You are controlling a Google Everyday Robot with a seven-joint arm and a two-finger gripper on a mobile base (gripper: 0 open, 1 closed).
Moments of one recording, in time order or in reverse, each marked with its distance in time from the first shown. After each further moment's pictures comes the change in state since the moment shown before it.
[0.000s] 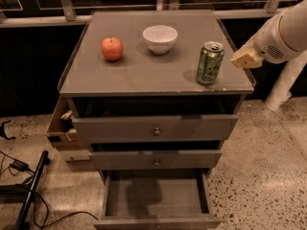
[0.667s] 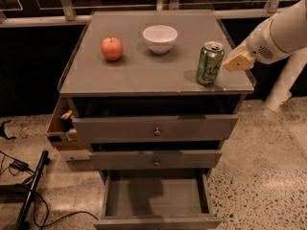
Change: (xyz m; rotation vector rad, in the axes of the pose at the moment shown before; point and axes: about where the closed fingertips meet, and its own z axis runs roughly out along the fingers) arm -0.001 -0.009 0.023 -0.008 -0.018 0.057
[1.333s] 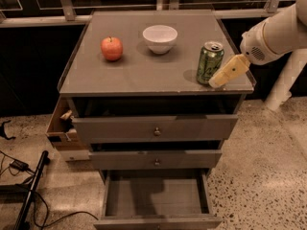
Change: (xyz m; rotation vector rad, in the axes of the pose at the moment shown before) arm -0.004 0.001 0.022 -0.040 -0.024 0.041
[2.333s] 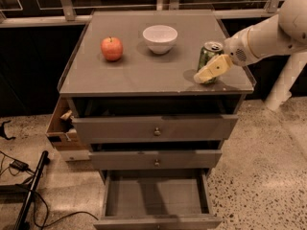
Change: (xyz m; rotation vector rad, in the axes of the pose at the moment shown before) arm -0.021 -0.001 0.053 -0.115 -0.137 0.092
